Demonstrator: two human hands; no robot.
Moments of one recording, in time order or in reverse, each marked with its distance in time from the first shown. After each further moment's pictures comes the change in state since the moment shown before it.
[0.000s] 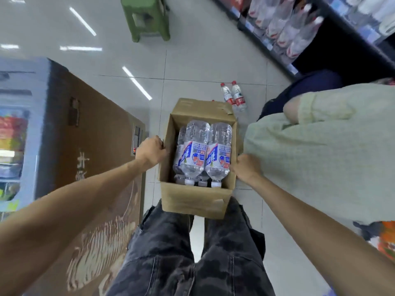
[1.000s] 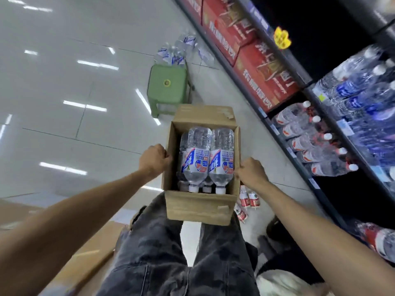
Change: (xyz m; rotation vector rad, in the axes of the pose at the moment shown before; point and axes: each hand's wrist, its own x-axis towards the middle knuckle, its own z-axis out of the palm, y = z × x) left_hand 0.478 0.121 -0.355 -0.097 0.092 -0.077; right_hand 0.397 -0.437 -0.281 -0.048 -0.020 -0.062
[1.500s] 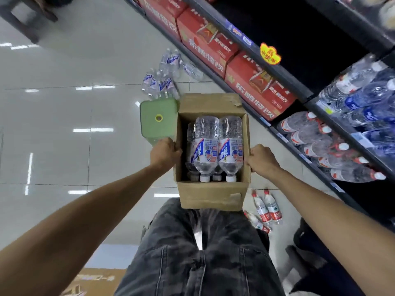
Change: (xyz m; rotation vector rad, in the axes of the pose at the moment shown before) left_hand 0.192 0.147 -0.080 0.119 -0.018 0.078; right_hand 0.165 -0.069 -0.124 0.177 0.003 0.082
